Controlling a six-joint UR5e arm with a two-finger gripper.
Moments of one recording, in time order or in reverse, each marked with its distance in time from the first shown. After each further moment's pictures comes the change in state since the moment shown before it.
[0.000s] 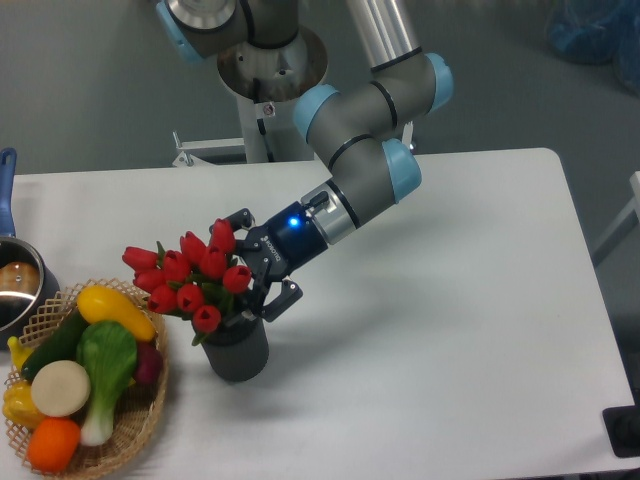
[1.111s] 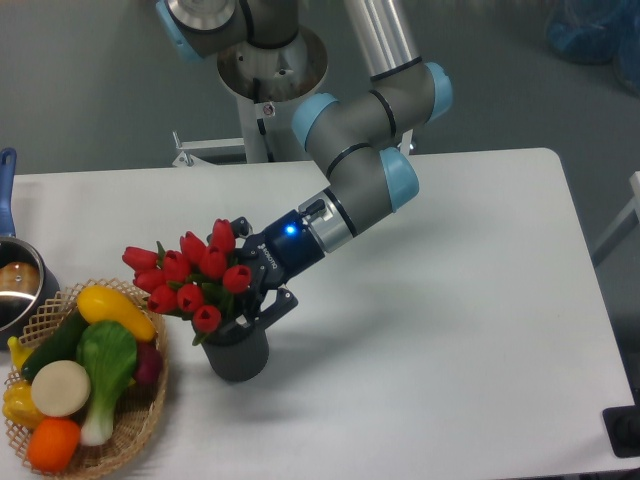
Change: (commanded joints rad) arm -0.012 -0.020 0.017 0.015 0.002 0.009
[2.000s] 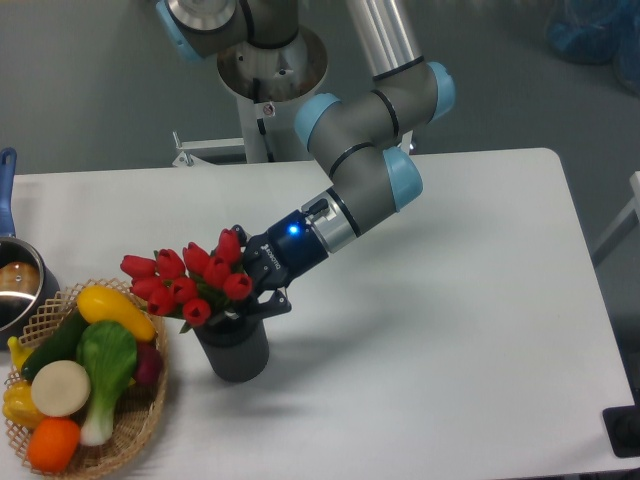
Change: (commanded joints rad) arm 0.009 0.000 0.006 0.000 -0.003 0.012
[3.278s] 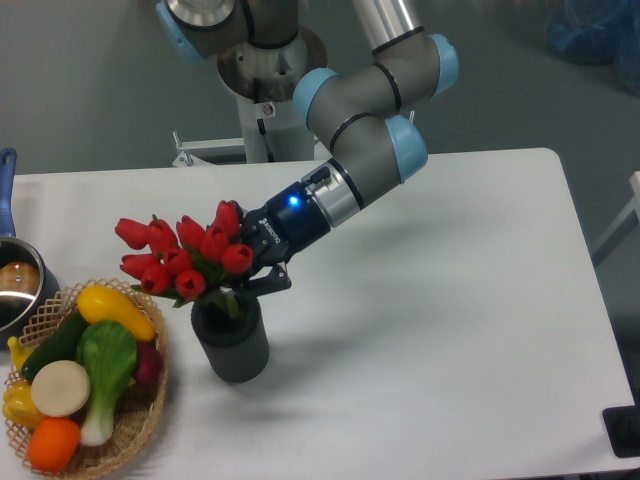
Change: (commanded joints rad) arm 0.011 0.107 0.029 -0.002 -0.037 -0.092
